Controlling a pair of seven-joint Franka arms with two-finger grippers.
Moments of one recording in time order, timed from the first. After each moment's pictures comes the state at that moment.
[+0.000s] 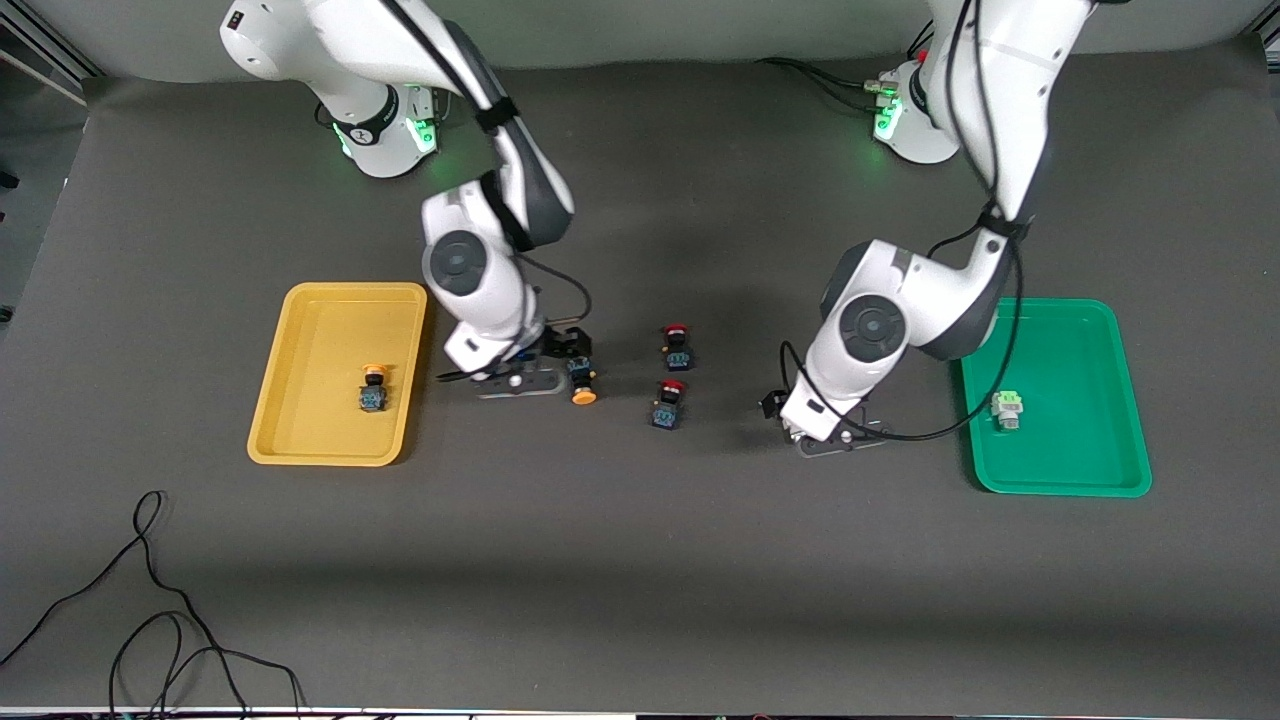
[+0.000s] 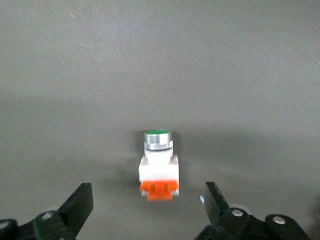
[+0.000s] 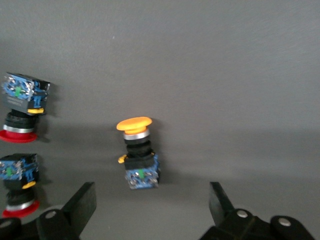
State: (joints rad) left arm -0.43 0.56 -0.04 -1.86 0.05 2.41 -0.71; right arm 1.09 0.52 -0.50 -1.96 0.47 2.41 0.30
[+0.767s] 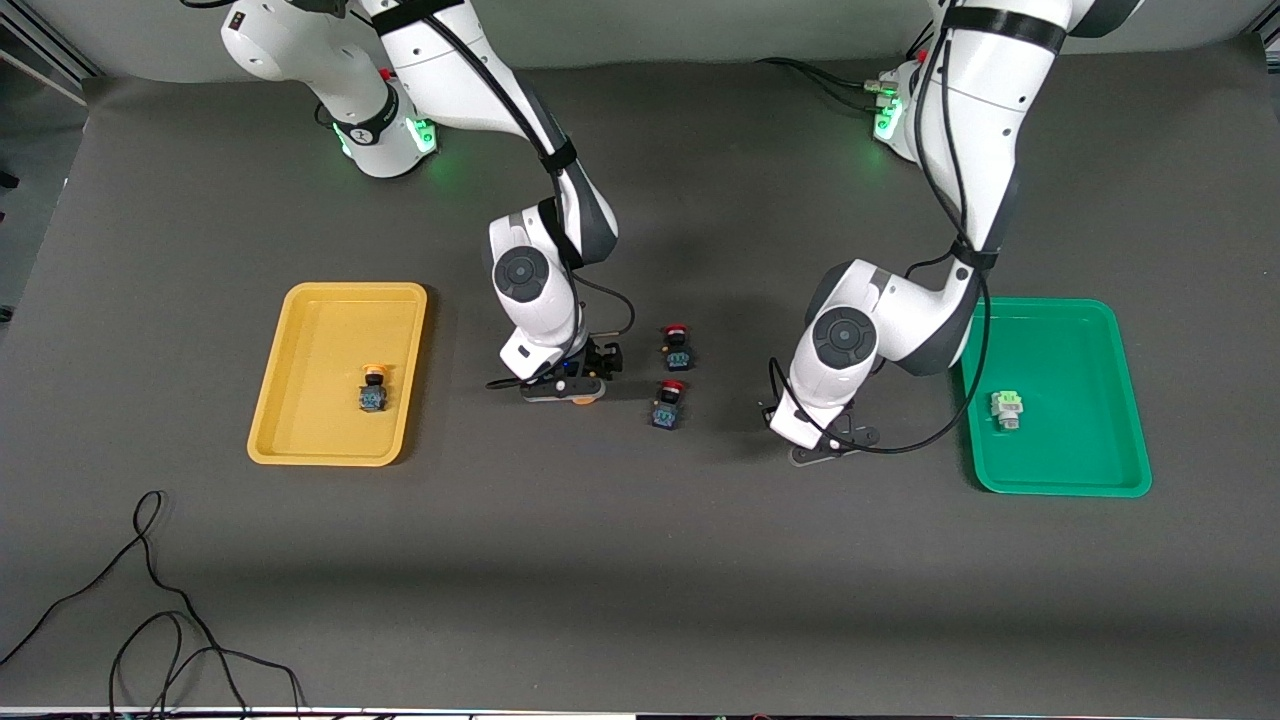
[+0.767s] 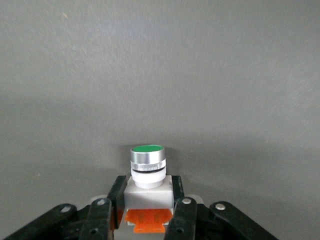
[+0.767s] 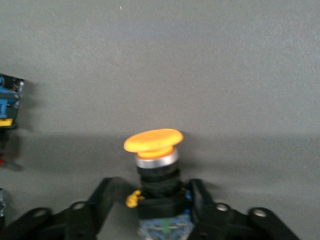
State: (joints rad) left arm -0.44 0.60 -0.03 -1.83 0.09 2.44 -0.78; right arm 1.09 0.68 -0.42 -1.92 0.57 2.59 0.30
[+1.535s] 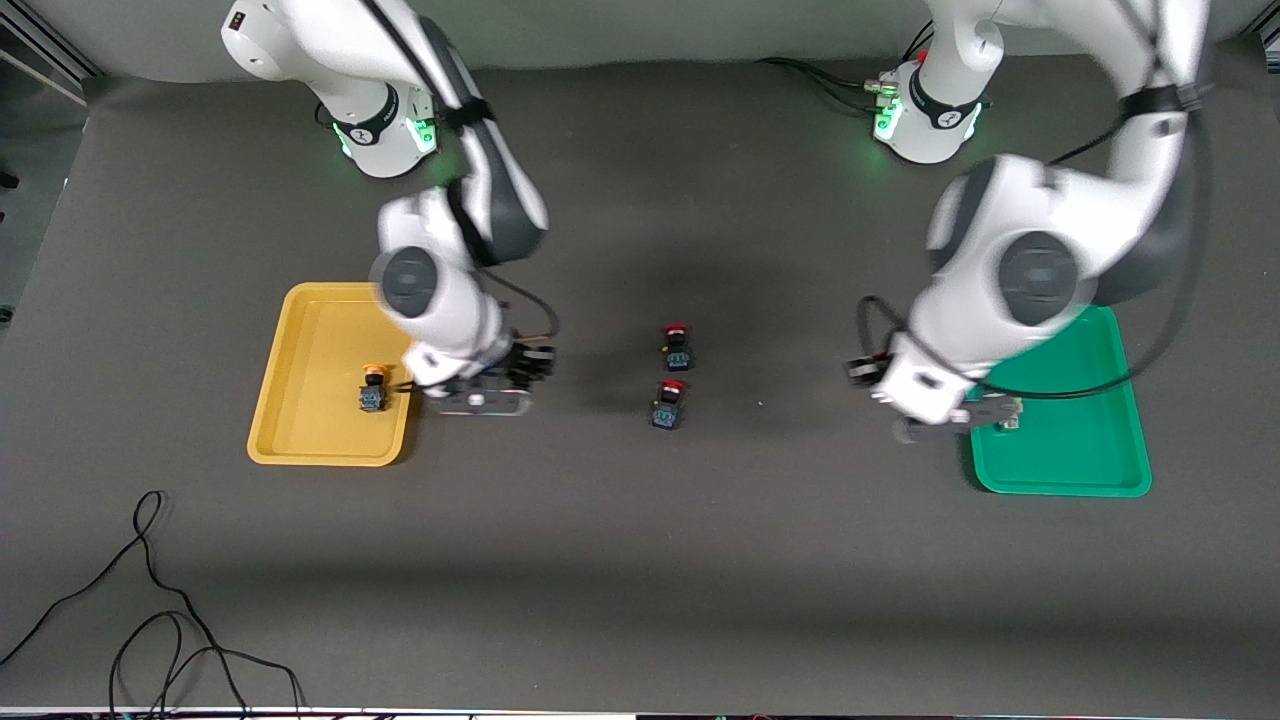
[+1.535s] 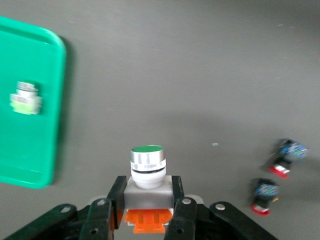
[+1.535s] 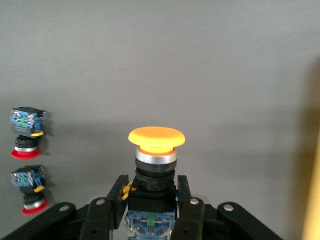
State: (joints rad) left arm -0.26 0.27 -0.02 -1.67 -0.06 1.83 -0.46; right arm 1.10 0.41 -0.70 -1.87 0.42 2.11 0.27
